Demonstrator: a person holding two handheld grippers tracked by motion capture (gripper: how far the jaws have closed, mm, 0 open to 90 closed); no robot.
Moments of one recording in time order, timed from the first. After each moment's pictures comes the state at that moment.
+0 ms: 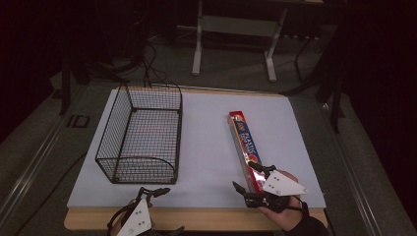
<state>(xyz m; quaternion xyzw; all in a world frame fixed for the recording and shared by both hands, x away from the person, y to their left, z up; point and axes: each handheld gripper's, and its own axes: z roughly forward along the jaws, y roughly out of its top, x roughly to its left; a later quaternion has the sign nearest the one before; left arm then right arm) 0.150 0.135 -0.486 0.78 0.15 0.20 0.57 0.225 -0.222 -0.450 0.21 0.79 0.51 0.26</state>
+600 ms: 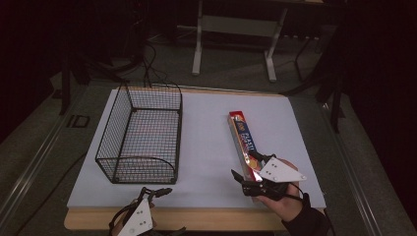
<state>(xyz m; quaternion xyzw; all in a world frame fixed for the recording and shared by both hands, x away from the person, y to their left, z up) 0.150 0.132 -0.485 0.78 0.14 0.20 0.58 0.244 -0.211 -0.425 0.23 0.79 0.49 0.28</state>
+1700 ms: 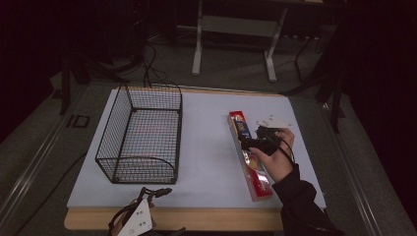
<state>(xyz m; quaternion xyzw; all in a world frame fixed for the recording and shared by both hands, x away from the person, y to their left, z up) 0.150 0.133 -0.484 0.78 0.14 0.20 0.58 0.356 -0.210 -0.424 0.44 0.76 0.39 0.27</state>
